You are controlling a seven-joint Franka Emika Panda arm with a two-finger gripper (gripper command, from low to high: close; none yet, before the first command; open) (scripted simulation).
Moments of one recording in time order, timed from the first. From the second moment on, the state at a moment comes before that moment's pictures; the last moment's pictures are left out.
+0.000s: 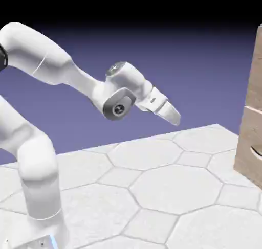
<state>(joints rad) -0.01 -0.54 0.02 -2.78 -0.05 3.04 0.75</state>
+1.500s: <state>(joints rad) -0.66 0.52 0.88 -1.60 -2.01 3.00 1.01</state>
